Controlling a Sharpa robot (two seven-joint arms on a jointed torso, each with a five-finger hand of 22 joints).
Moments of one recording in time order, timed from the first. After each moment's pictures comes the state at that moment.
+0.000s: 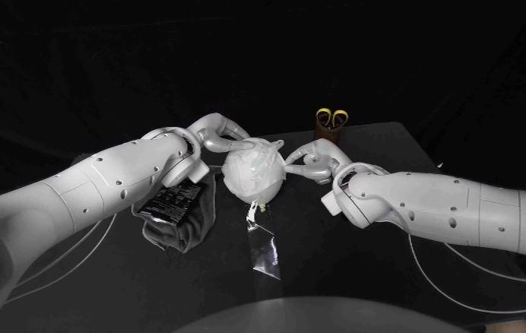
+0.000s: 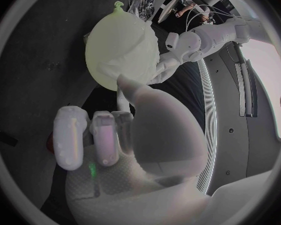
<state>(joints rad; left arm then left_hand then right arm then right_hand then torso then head) 1.19 -0.44 -0.09 0.97 -0.75 -0.09 0.14 1.53 -0.10 0.03 0.26 0.05 0.79 0.21 0.20 0.25 0.79 0.21 0.17 0.07 0.38 0.22 0.23 0.13 0.07 0.15 0.30 0.04 0.03 1.07 -0.80 -0.18 1.51 -0.64 -0.67 0.06 1.37 -0.07 0.45 0.00 0.04 1.08 0.07 0.37 0.46 1.47 0.00 1.57 1.31 1.46 -0.06 1.57 1.31 0.04 1.47 0.05 1.43 1.31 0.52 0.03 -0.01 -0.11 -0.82</state>
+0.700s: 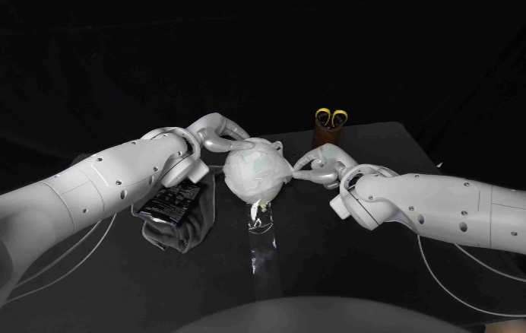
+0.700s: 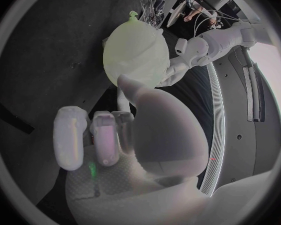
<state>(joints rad) 1.19 -0.43 -0.09 0.97 -0.75 -0.09 0.14 1.53 -0.10 0.02 0.26 0.05 0.79 0.21 0.20 0.25 0.79 0.21 0.16 0.07 0.38 0.22 0.22 0.13 0.07 0.15 0.30 0.04 0.03 1.07 -0.84 -0.18 1.53 -0.71 -0.64 -0.08 1.36 -0.07 0.47 -0.01 0.05 1.08 0.06 0.38 0.47 1.47 -0.01 1.57 1.31 1.47 -0.06 1.57 1.31 0.04 1.47 0.05 1.44 1.31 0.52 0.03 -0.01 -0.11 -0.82</state>
